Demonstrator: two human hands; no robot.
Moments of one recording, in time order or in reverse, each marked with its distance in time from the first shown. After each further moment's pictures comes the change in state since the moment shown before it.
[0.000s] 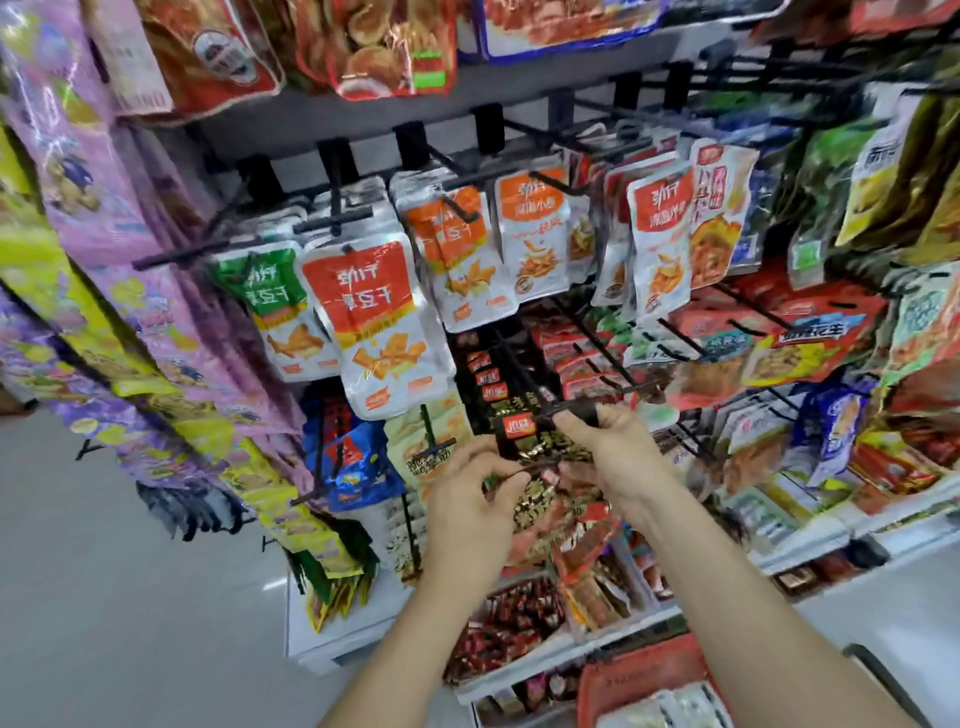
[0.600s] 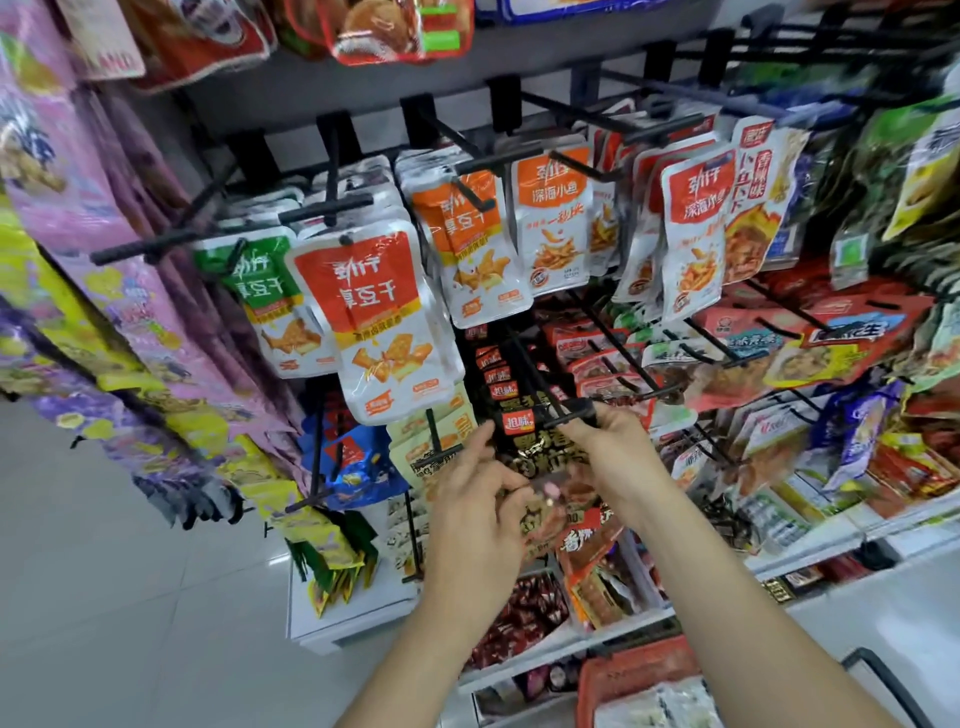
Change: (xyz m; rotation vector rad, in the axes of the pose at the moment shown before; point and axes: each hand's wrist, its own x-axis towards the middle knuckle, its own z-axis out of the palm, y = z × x) left_hand -0.004 -0.011 -0.001 0.169 0.008 0.228; right_hand 0.029 0.018 0.005 -0.055 0.019 0.055
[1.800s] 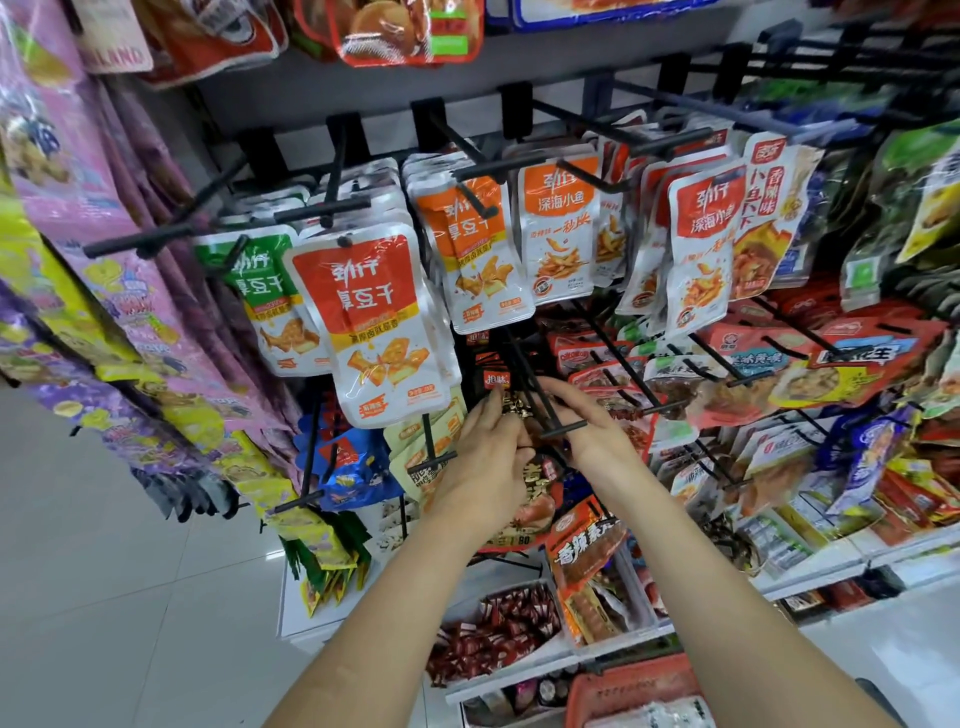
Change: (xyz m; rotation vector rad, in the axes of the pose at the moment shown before) left_hand 0.068 -0.007 0.018 0.271 -0.346 -0.071; right_hand 0.016 -0.013 0.005 -0.153 -0.194 -0.193
